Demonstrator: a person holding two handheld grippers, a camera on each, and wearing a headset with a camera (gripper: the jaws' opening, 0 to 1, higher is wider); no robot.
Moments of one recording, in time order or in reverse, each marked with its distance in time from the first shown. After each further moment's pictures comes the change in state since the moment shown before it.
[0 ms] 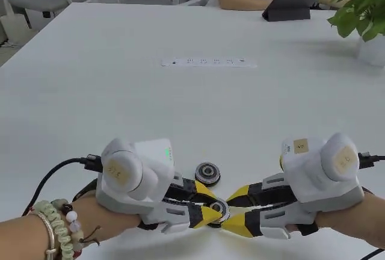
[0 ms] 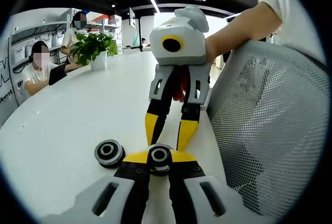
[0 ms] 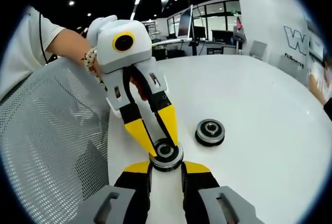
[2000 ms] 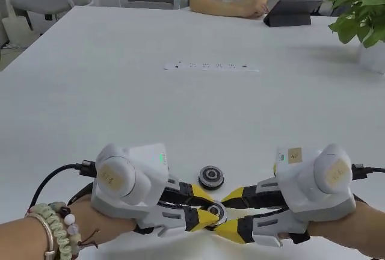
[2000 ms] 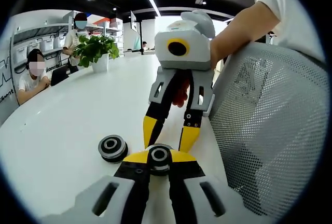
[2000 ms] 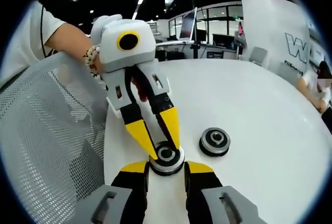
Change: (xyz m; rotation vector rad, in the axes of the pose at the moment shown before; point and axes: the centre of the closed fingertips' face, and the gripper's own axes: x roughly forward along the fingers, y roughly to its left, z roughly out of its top) left arm -0.010 0.005 -0.005 -0.007 -0.033 0.003; right arm 0.016 0.003 0.008 -0.069 0.003 -0.045
